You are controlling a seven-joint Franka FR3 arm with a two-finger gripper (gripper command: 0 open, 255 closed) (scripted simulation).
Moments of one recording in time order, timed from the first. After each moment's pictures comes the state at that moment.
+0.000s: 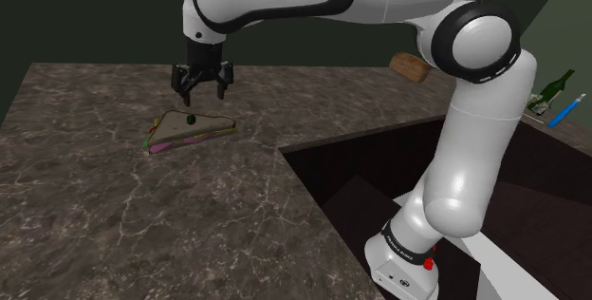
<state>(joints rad) 0.15 0.28 0.31 -1.62 -0.08 1.88 0.52</state>
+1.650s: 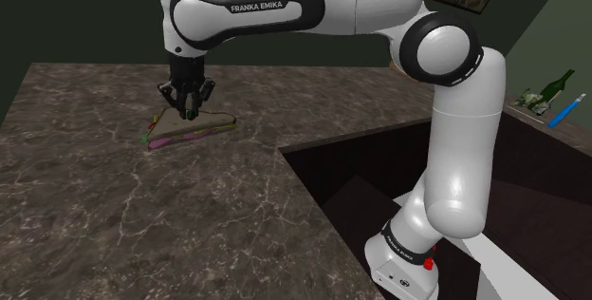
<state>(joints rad) 0.20 0.43 0.31 -1.50 -0.11 1.89 0.57</state>
